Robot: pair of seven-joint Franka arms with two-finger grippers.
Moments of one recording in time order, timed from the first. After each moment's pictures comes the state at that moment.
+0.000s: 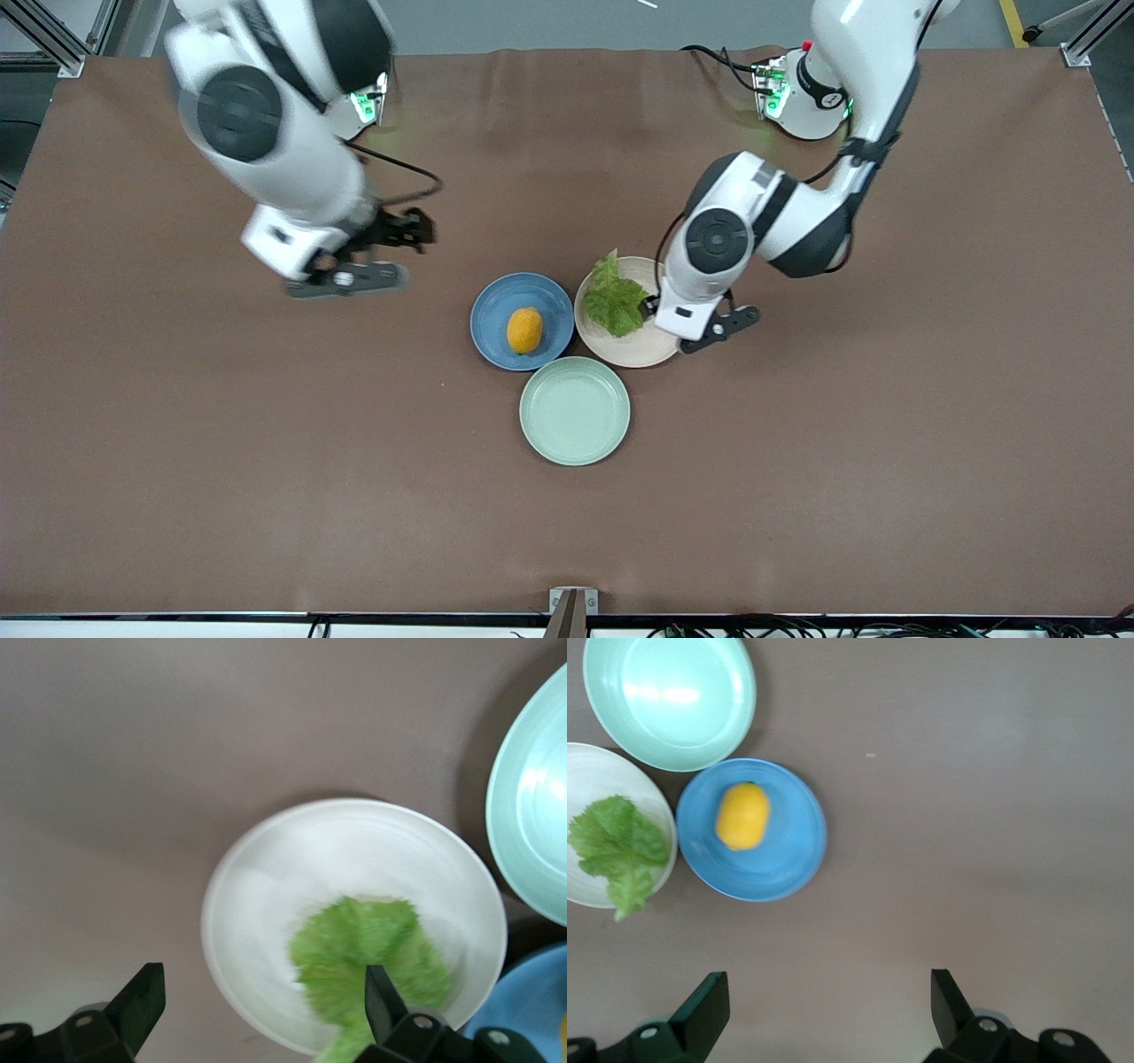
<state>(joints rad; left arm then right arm) -0.46 0.49 -0.19 -1.73 0.02 2.05 -1.16 0.47 0.32 0.10 -1.44 0.04 1.61 0.45</state>
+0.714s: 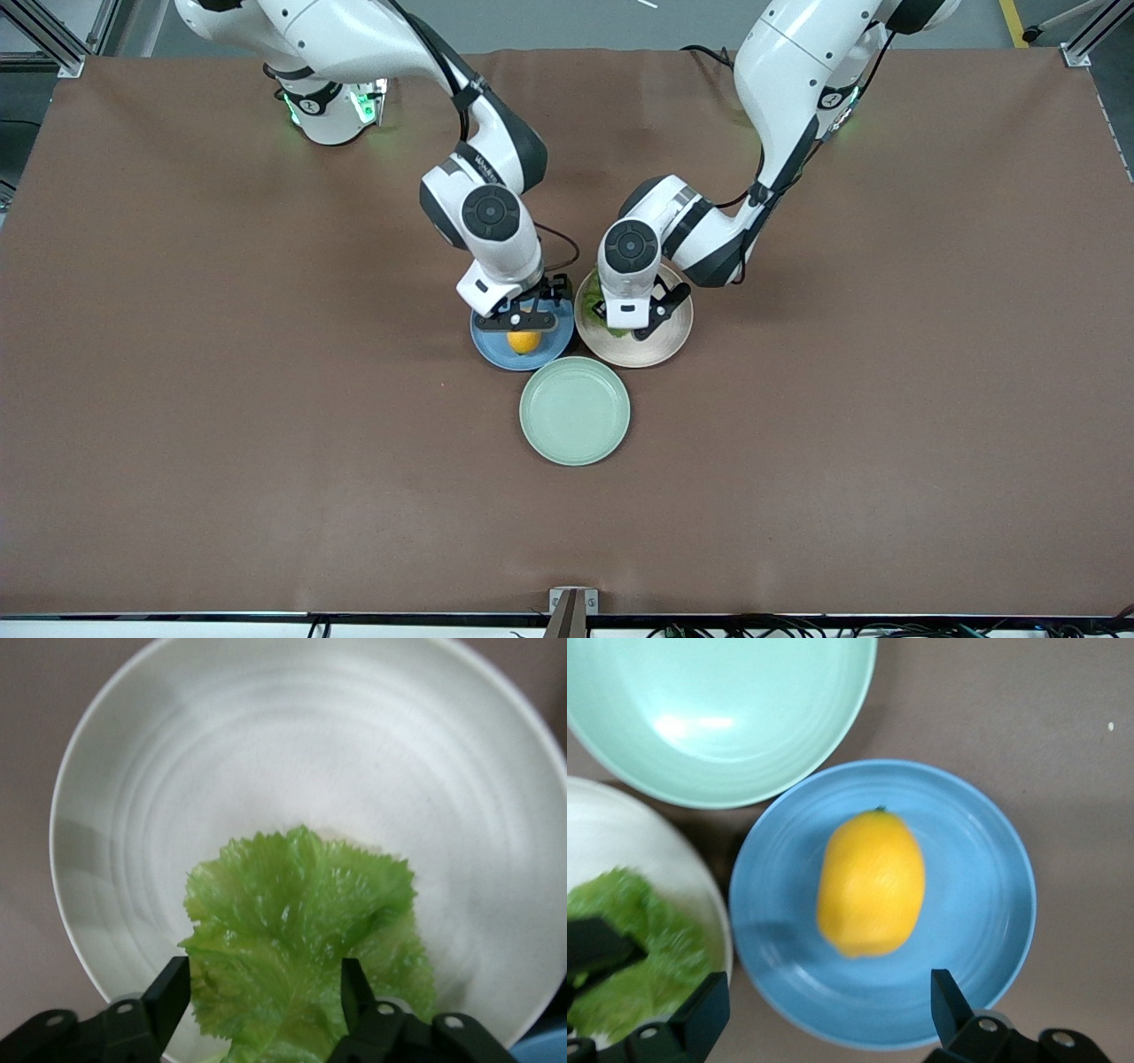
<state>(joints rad) -0.56 0.65 -0.21 -1.73 0.02 2.20 -1.54 0.64 0.57 0.08 -1.69 0.04 2.26 0.70</state>
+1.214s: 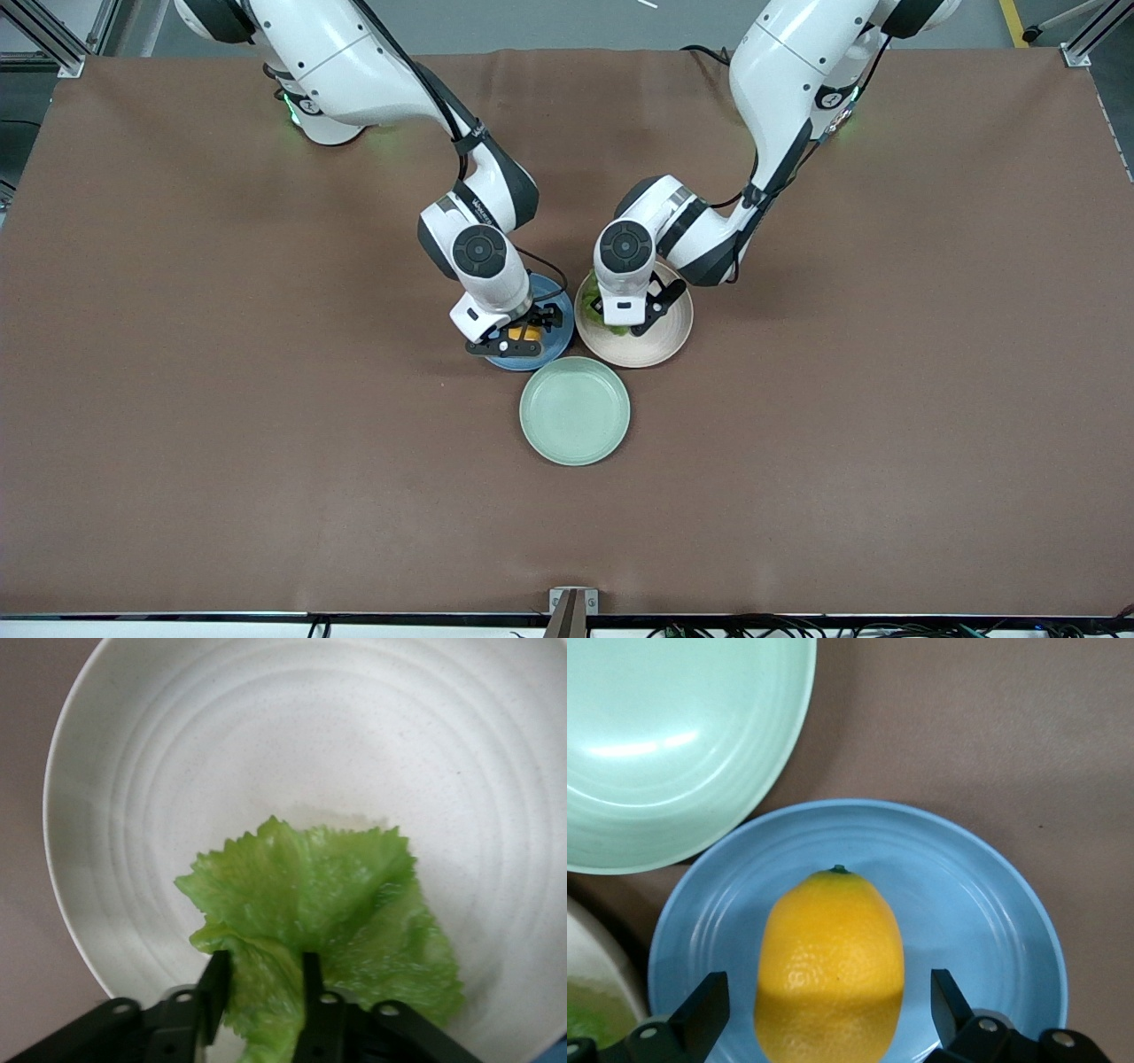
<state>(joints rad) -0.56 0.66 -0.22 -1.74 0.01 2.19 -1.54 0.62 0.68 0.07 -1.69 0.05 2.37 0.70</state>
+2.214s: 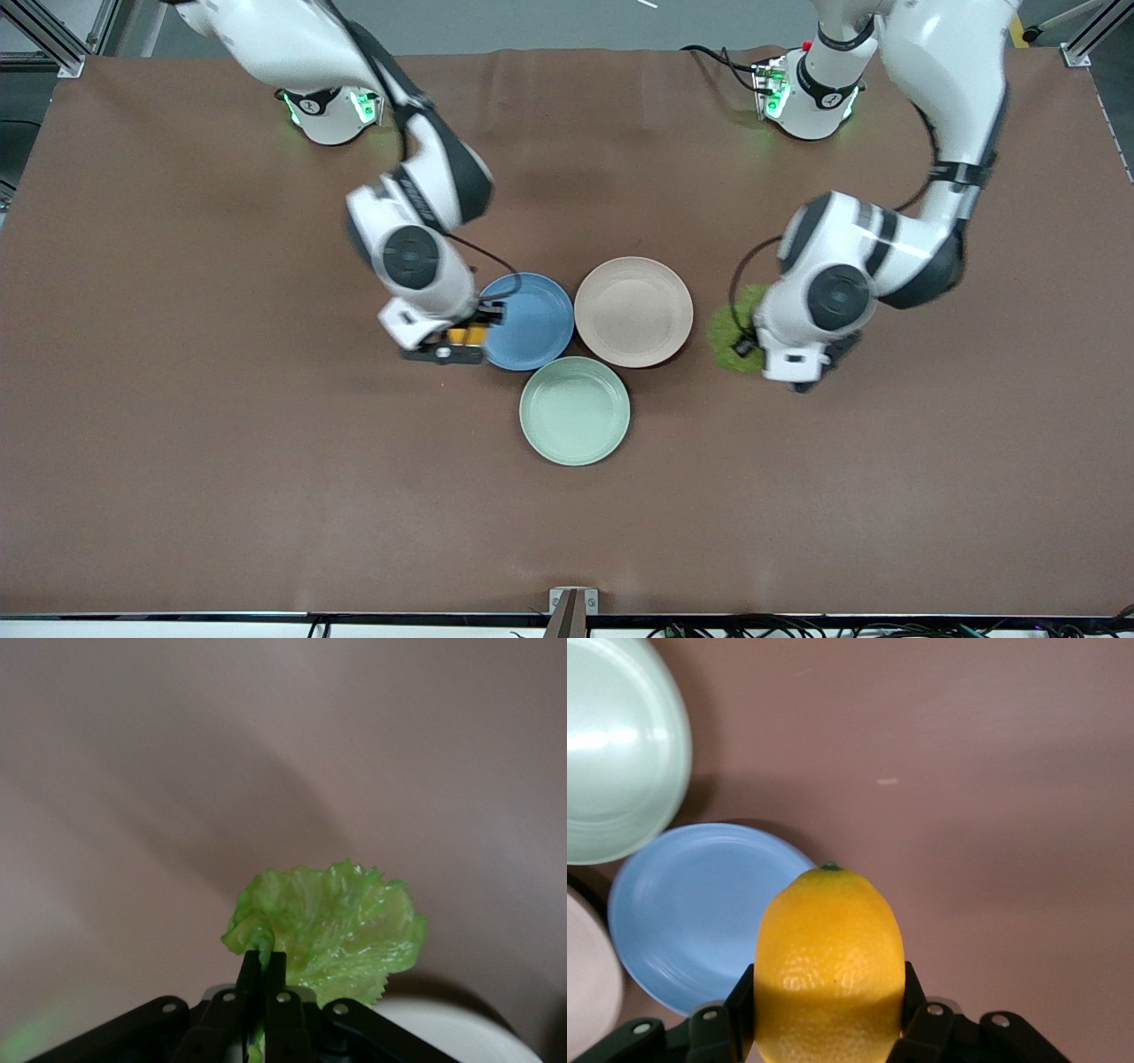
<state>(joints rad) -0.13 0.47 -0.20 -1.73 0.08 1.94 -1.09 0.43 0.42 0.05 -1.64 0.05 1.89 0.52</state>
